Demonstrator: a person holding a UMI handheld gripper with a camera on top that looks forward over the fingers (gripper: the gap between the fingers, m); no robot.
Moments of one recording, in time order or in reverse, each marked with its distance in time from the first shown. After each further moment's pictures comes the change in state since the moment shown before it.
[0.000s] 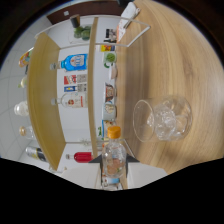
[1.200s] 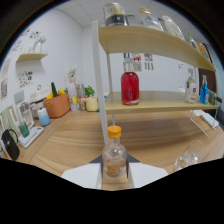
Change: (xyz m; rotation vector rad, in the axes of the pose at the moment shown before) arm 0.043 0.113 0.051 -0.002 0.308 -1.466
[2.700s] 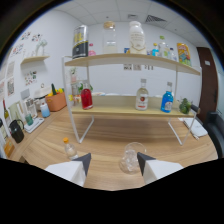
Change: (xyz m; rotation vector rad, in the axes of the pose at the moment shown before) arm 0.138 -0.017 -0.117 -0.057 -0.042 -0.069
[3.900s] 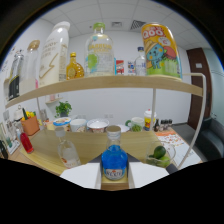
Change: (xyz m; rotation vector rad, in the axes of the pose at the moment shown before) arm 0.190 -0.134 0.110 0.150 0.115 0.045
